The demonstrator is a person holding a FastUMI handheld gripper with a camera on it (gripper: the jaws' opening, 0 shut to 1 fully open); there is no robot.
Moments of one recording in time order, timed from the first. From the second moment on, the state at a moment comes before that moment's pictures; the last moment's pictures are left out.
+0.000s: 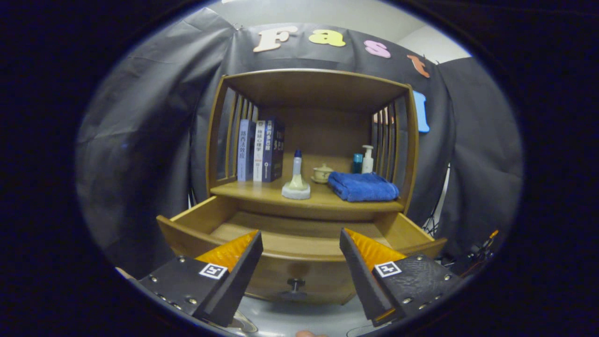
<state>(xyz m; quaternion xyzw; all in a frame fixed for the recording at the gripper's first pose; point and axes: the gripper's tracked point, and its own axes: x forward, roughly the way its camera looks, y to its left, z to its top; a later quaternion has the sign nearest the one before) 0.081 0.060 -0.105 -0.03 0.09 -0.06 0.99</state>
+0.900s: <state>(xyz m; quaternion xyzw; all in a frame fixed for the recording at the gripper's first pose) 0.089 0.049 -0.166 -0.01 0.15 -0.10 0.98</state>
